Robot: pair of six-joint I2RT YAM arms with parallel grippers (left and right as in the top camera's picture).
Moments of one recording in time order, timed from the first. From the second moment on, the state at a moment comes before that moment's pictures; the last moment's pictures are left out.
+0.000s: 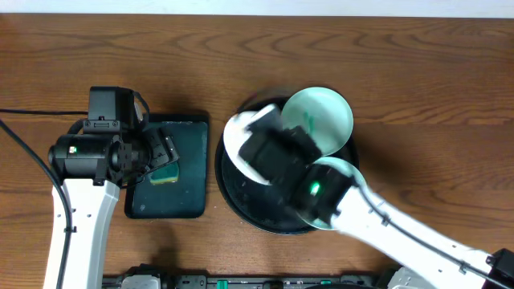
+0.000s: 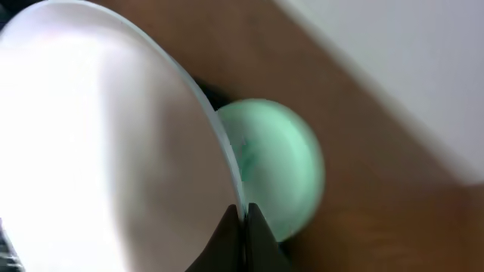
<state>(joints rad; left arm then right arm) -0.02 1.22 1.25 -1.25 0.07 -0.43 0.92 1.45 1.21 -0.71 0.65 0.15</state>
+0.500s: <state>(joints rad) -0.02 1.22 1.25 -1.25 0.07 -0.43 -0.01 1.45 1.21 -0.65 -0.15 0.47</state>
